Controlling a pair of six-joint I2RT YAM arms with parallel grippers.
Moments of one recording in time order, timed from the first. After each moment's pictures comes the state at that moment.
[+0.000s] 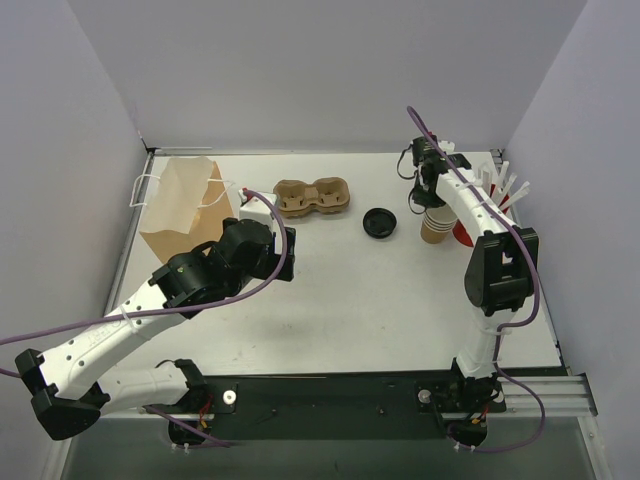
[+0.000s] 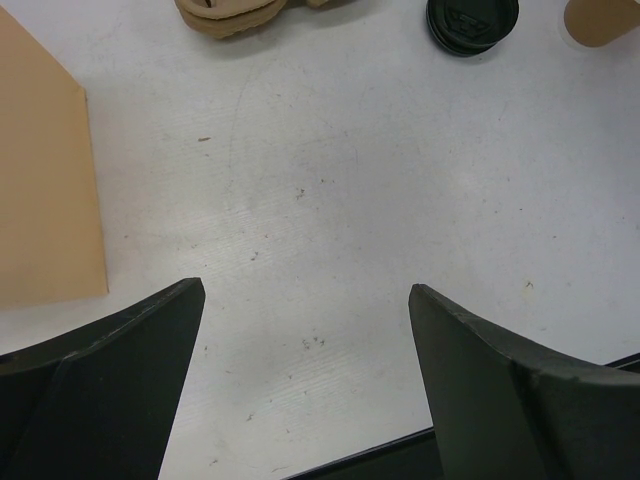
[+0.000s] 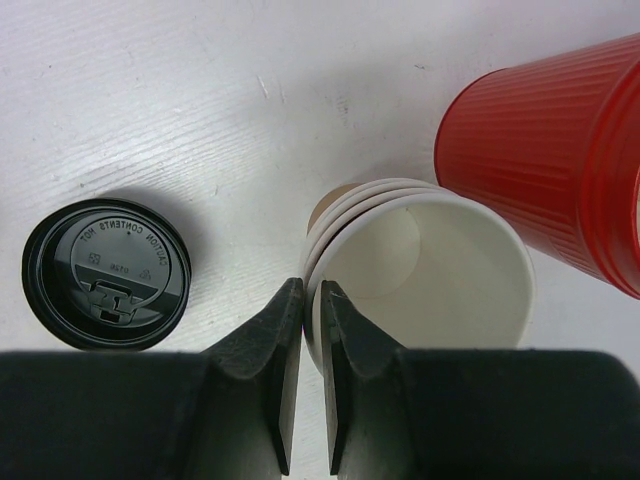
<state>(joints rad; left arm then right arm) -0.93 1.08 1.21 -0.78 -0.48 -0.50 0.20 1.92 1.66 -0.80 0.39 0.36</state>
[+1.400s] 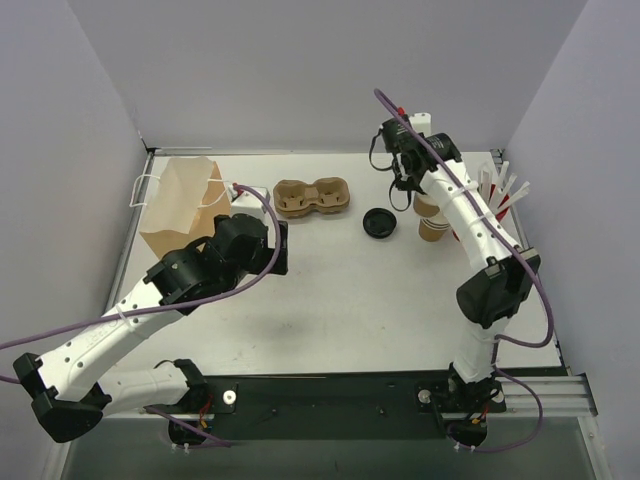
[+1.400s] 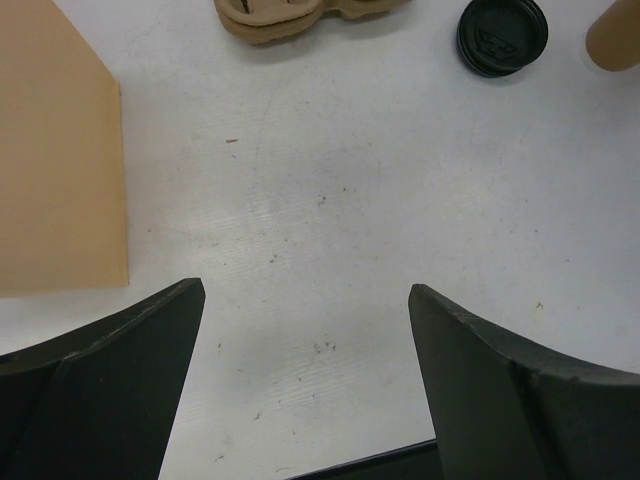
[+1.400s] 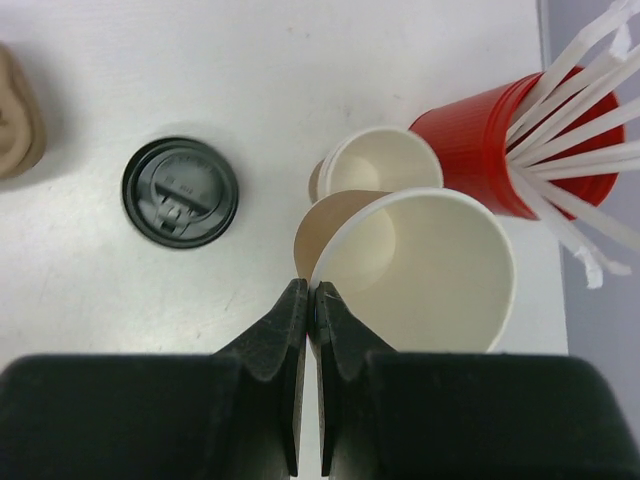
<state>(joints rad) -0.89 1.08 1.23 -0.81 -0.49 -0.51 0.40 1.88 2.00 -1.12 0.60 0.31</state>
